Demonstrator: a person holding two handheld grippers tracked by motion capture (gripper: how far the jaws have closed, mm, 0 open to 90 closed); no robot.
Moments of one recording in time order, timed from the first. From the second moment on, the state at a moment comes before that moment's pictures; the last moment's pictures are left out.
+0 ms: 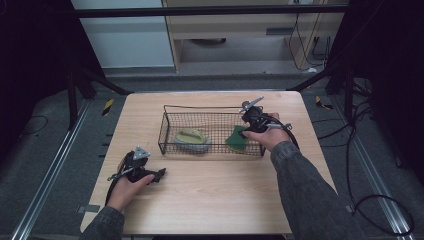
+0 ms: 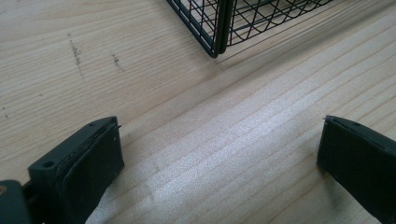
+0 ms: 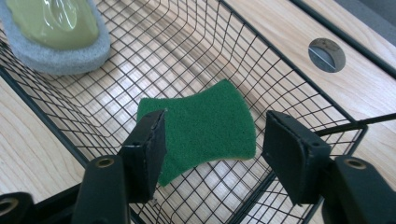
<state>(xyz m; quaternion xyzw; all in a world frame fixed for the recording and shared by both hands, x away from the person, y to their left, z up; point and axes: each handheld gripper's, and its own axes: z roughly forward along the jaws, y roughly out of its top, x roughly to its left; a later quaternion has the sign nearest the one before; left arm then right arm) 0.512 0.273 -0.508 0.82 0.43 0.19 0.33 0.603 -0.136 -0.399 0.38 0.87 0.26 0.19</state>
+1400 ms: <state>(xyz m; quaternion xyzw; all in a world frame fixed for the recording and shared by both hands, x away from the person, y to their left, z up) 0.512 0.273 -0.508 0.82 0.43 0.19 0.33 0.579 -0.185 -0.367 0.43 0.80 0.34 0.24</state>
